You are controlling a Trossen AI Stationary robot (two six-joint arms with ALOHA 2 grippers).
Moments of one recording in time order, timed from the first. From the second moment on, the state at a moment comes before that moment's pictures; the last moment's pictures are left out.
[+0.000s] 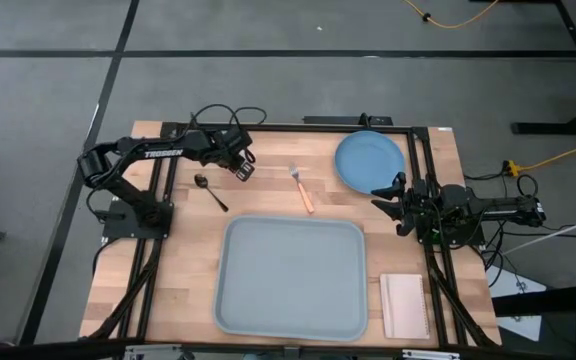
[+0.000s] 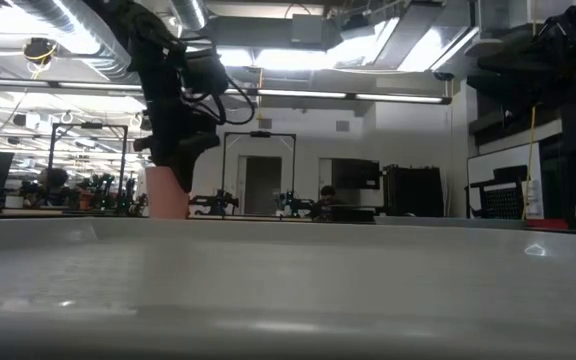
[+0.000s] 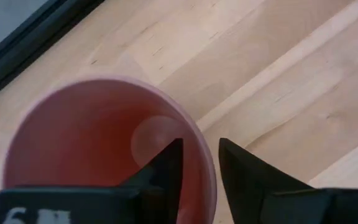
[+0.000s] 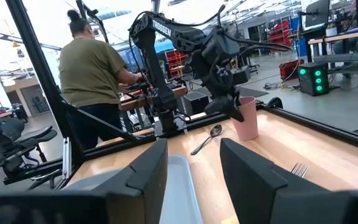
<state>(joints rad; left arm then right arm) 0.54 1.50 0.92 -0.56 -0.25 -0.33 0.07 0.00 0.01 0.13 0.19 0.26</state>
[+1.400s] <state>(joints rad) -0.41 1.50 1.01 -0.64 -0.30 -0.99 0.07 0.01 0.01 0.07 0.19 0.34</state>
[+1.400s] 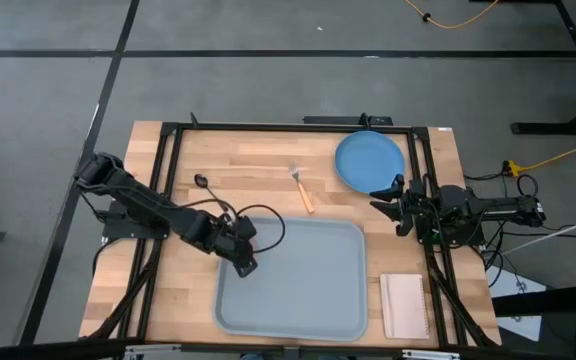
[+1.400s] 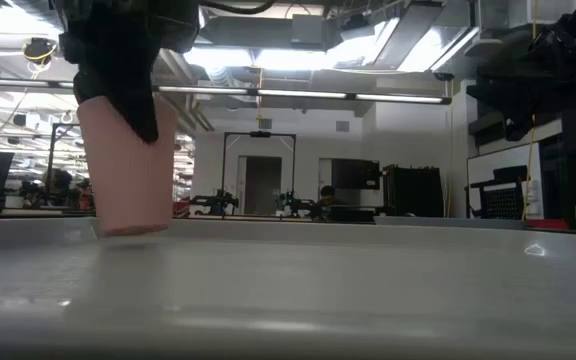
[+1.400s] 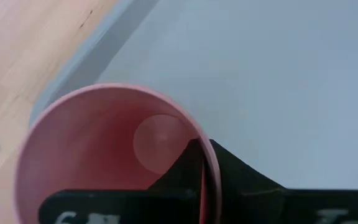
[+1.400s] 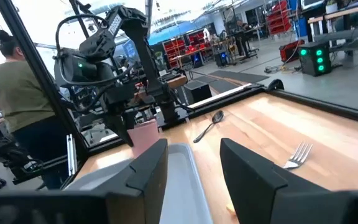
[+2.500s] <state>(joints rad) -0.41 1.51 1.01 -0.64 -0.34 -0.94 0.07 0.01 0.01 0.06 0.19 0.33</state>
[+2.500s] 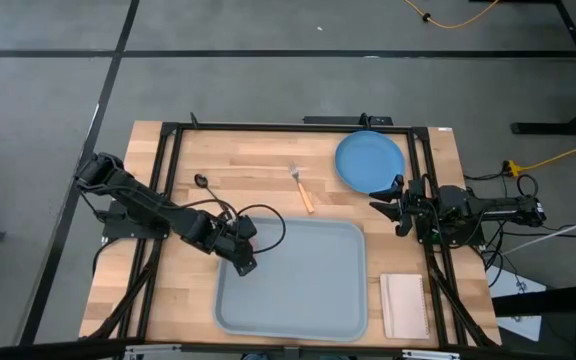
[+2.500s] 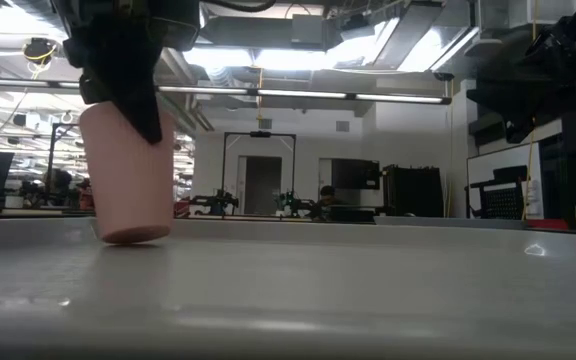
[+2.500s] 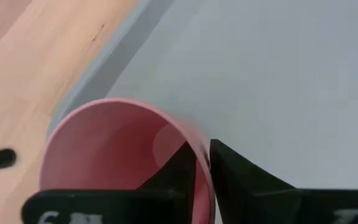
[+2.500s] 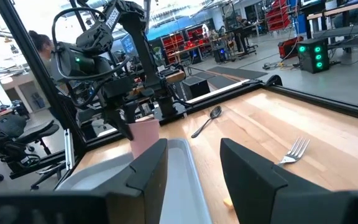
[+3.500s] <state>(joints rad) -0.41 1.51 1.01 -0.61 -0.32 -0.96 0.07 0.01 0.01 0.06 0.19 0.33</state>
